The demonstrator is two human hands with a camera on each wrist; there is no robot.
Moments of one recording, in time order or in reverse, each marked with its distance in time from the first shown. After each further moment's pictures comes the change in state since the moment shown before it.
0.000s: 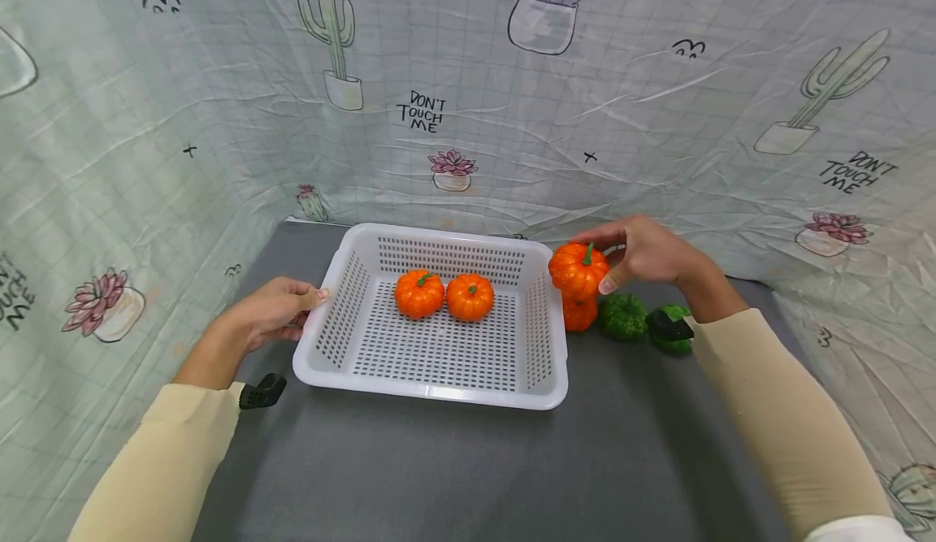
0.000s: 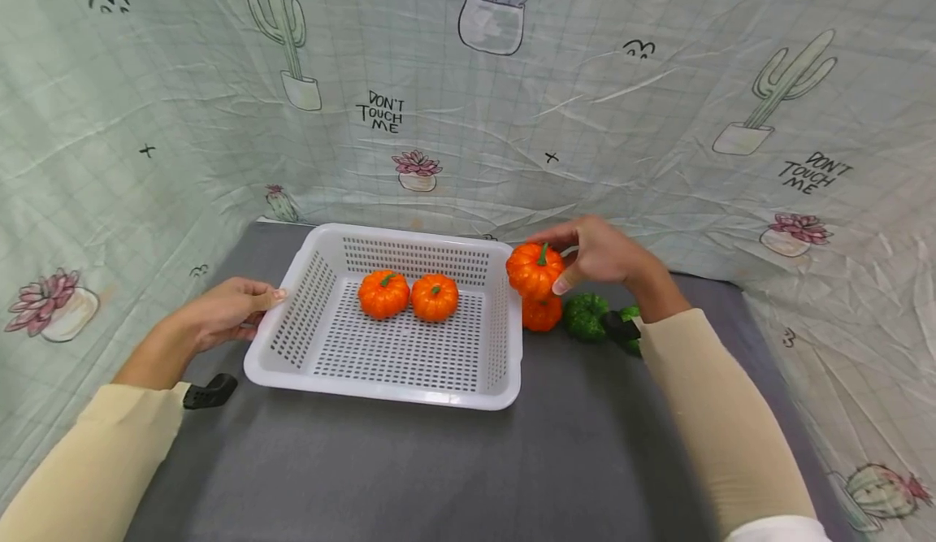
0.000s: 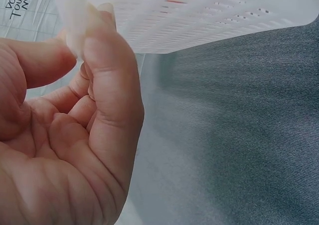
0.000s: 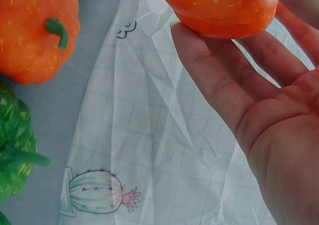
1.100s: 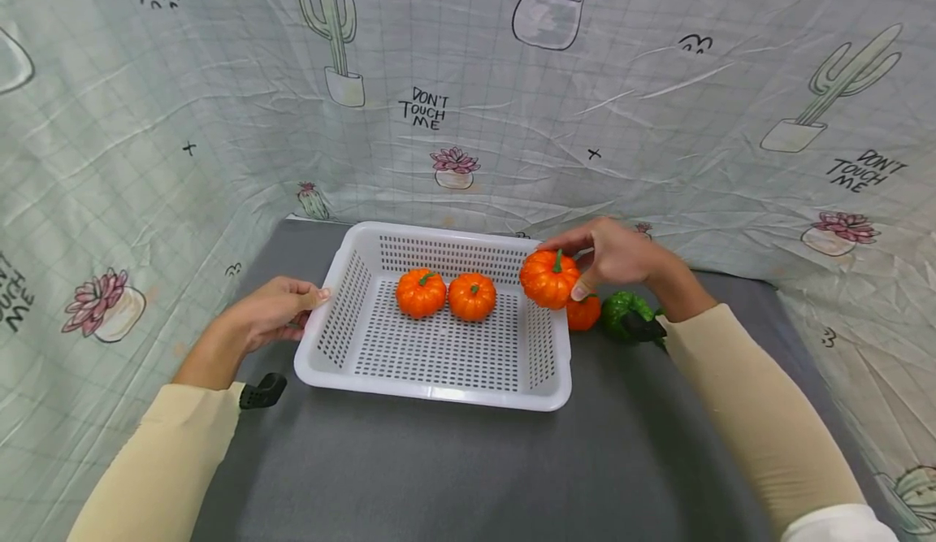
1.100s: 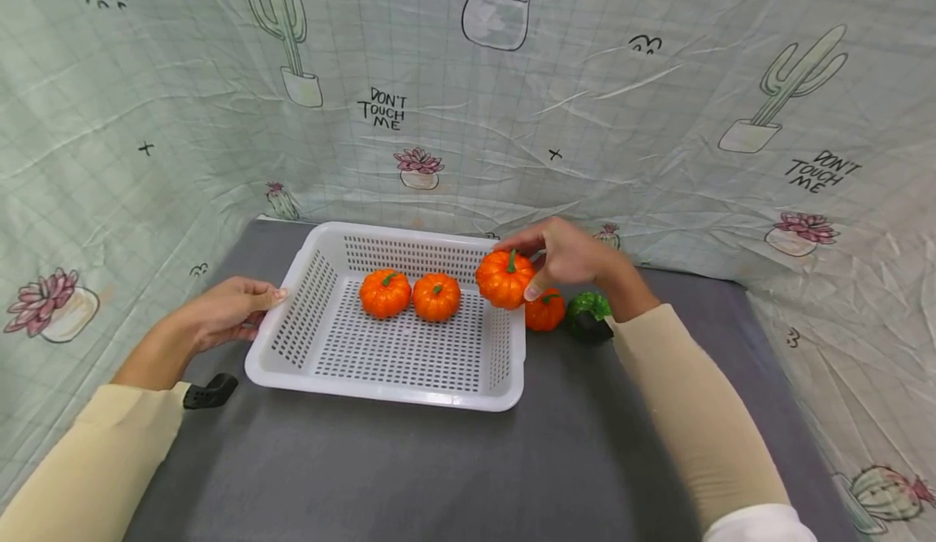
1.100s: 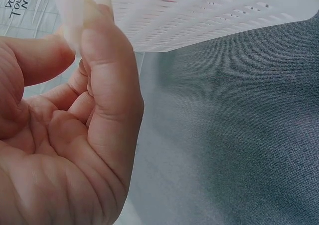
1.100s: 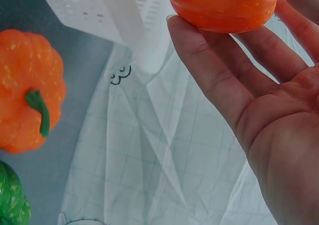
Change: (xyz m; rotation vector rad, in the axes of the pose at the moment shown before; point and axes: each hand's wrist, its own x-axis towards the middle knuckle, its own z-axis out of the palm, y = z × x) left_hand 0.000 -0.001 -0.001 -0.040 -0.022 0.008; right_hand 0.033 -0.018 0.027 -0.015 -0.104 -0.098
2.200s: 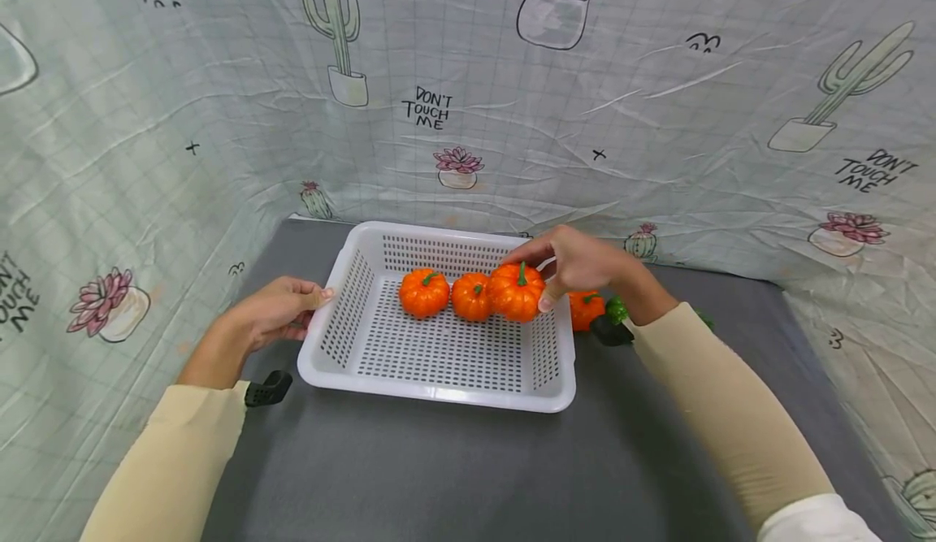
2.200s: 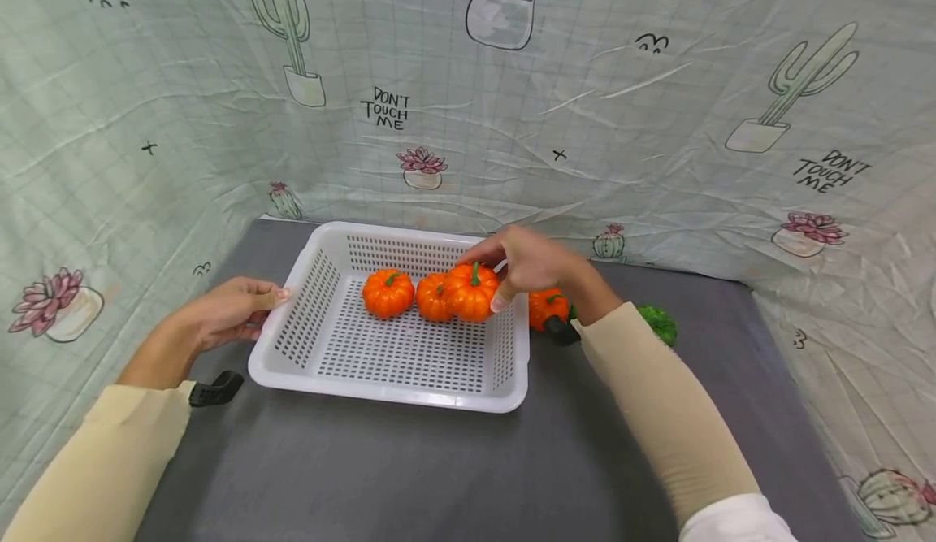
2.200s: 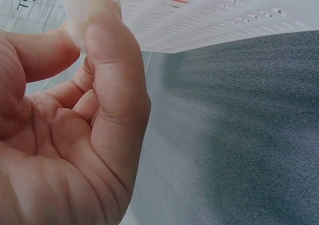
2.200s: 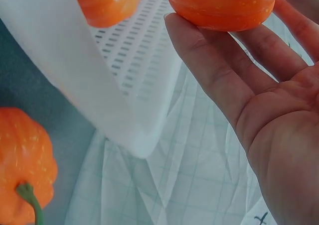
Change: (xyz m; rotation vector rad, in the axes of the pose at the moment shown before) left_hand 0.001 -0.001 -0.003 -0.029 -0.016 0.004; right_hand 0.034 -0.023 0.029 -0.020 -0.129 -0.099
